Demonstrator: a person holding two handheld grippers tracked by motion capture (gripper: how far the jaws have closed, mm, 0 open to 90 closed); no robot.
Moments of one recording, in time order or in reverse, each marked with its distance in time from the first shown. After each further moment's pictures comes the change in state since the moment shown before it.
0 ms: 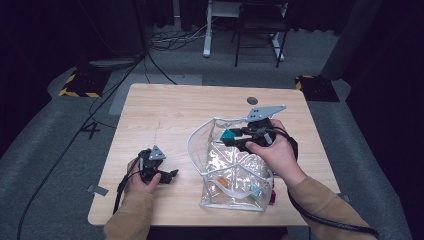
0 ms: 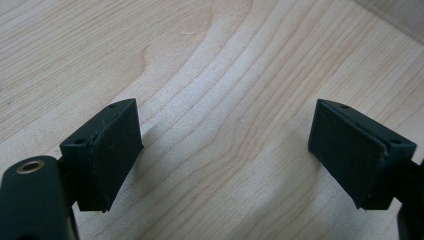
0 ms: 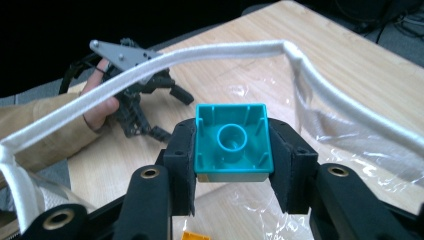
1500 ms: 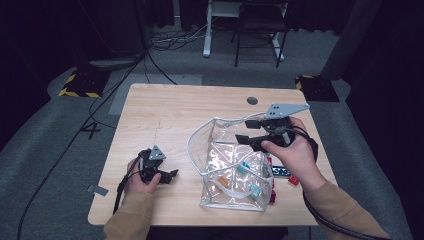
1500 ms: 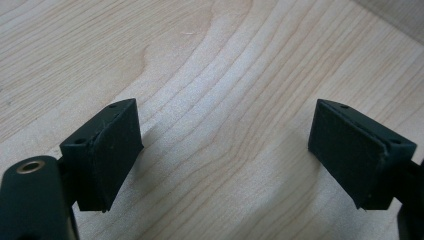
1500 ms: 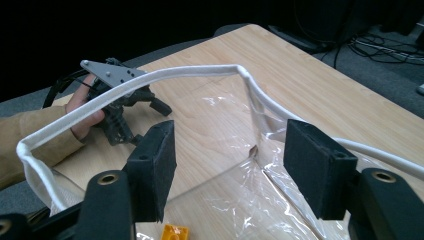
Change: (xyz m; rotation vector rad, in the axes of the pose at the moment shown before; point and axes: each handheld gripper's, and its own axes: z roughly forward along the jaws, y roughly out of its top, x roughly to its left) left arm 0.000 0.000 0.000 0.000 0.000 0.000; right arm 0.001 0.001 -0.047 -0.067 -0.109 -0.010
